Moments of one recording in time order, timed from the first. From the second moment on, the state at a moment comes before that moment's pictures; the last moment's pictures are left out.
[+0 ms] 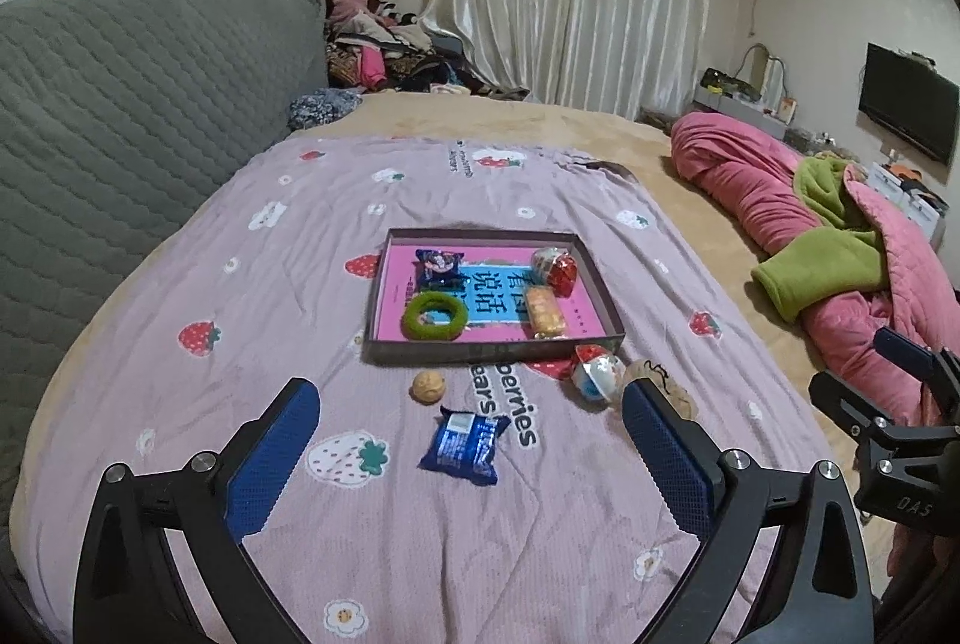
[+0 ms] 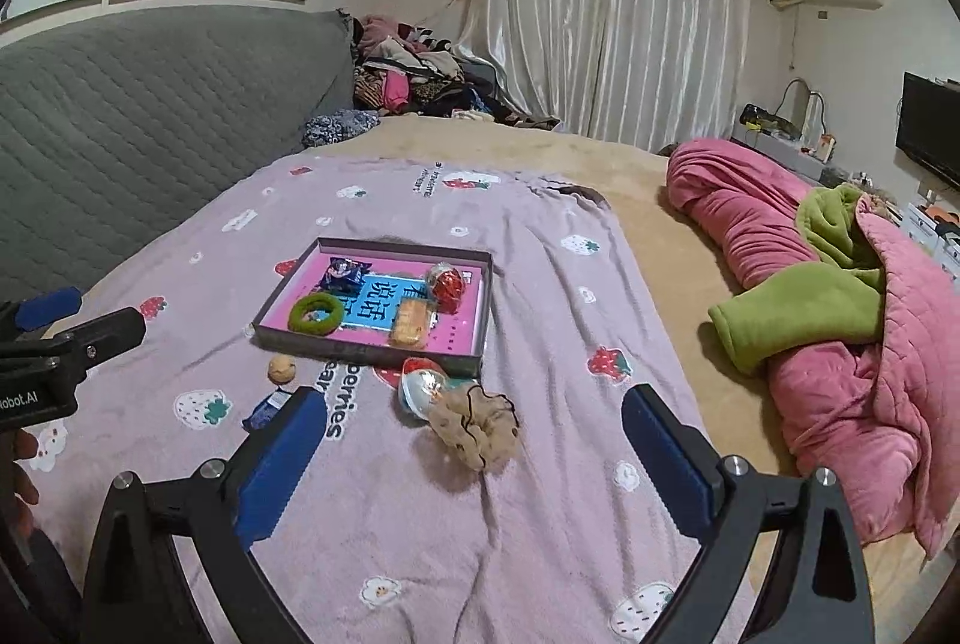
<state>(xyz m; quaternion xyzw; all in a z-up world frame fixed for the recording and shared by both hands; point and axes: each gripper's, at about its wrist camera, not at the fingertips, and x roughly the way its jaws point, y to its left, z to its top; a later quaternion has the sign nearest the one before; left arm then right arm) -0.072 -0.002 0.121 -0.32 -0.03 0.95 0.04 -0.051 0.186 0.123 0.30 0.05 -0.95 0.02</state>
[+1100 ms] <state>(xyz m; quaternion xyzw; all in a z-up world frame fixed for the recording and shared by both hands) -0.056 0.027 0.054 -0.38 0.00 0.92 0.05 -0.032 0.187 0.079 0.33 0.05 -0.94 0.03</state>
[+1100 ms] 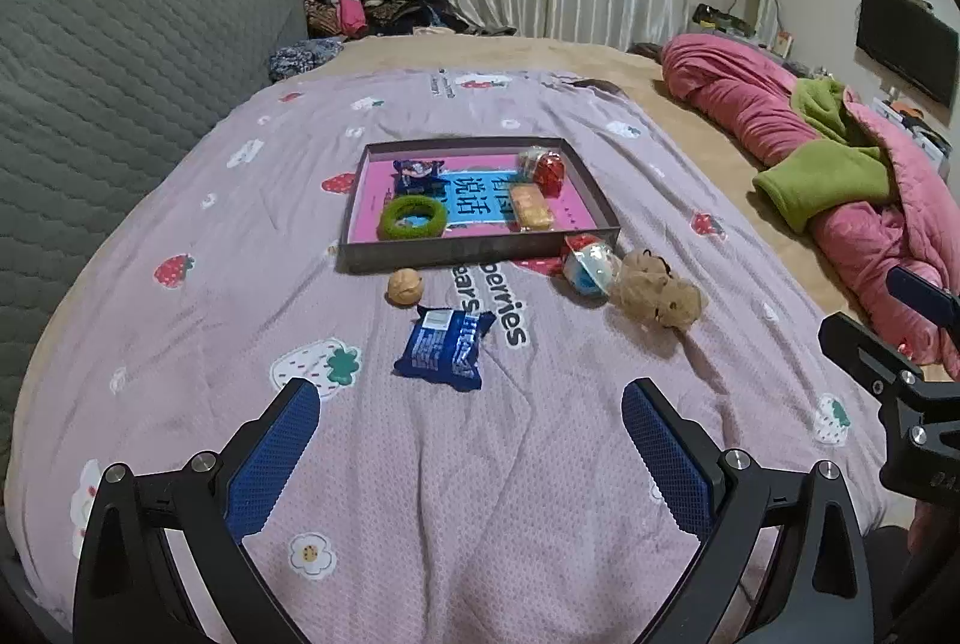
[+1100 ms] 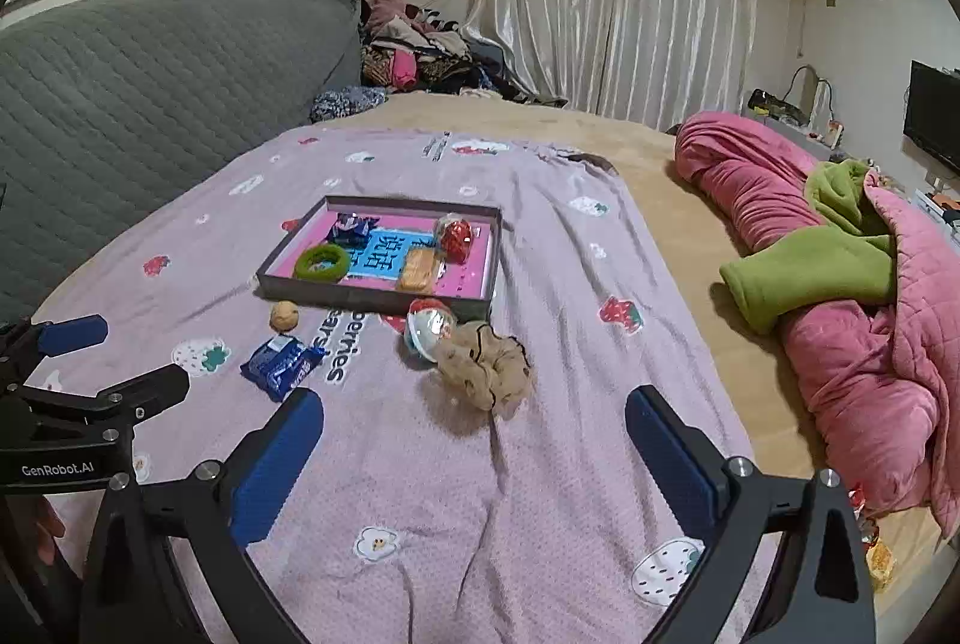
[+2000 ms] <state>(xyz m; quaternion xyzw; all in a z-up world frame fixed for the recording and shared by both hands) -0.079 0.026 0.005 -0.42 0.00 0.91 0.05 -0.050 0.185 0.027 0.36 0.06 -0.93 0.03</state>
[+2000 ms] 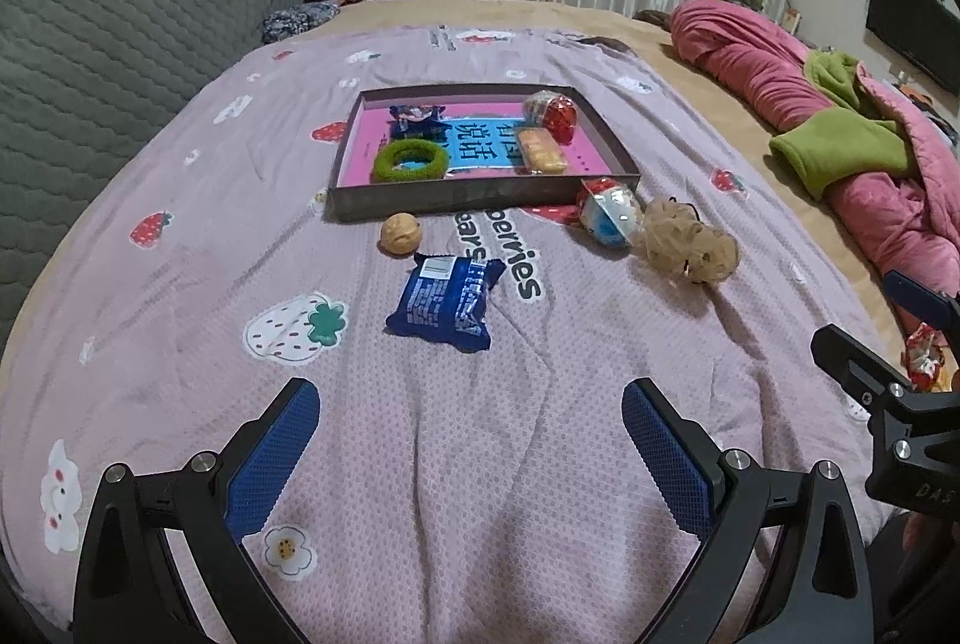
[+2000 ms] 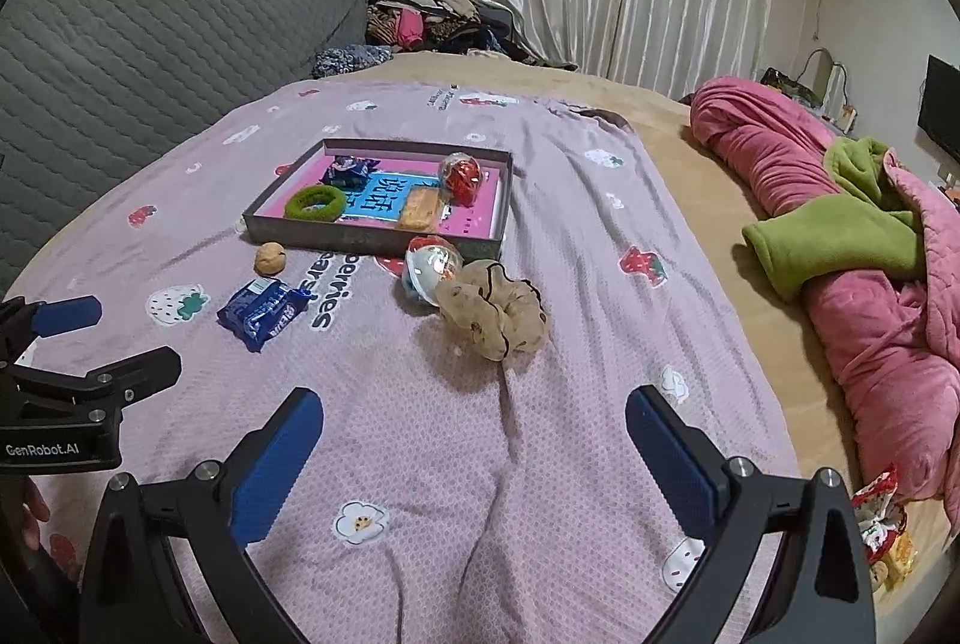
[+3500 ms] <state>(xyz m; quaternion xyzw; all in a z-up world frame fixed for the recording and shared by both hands) -0.136 0.020 -0.045 -0.45 -0.02 0.89 0.06 -0.115 0.196 -0.009 0.40 0.07 -0.91 0.02</state>
